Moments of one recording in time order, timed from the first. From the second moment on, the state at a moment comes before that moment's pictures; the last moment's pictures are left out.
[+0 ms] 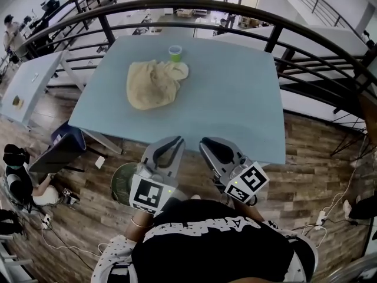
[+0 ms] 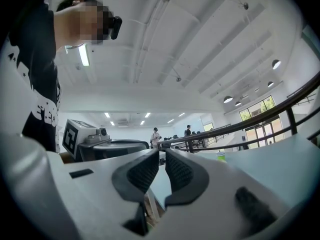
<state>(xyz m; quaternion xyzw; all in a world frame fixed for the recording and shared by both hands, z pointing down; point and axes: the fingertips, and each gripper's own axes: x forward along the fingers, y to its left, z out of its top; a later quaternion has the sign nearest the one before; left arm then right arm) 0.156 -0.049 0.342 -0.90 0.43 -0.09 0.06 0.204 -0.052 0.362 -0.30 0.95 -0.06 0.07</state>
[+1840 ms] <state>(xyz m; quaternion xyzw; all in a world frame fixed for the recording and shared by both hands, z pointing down) 0.104 -0.171 0.337 -0.88 0.47 -0.07 0.06 0.155 -0.178 0.356 -0.26 0.96 -0.04 0.04</state>
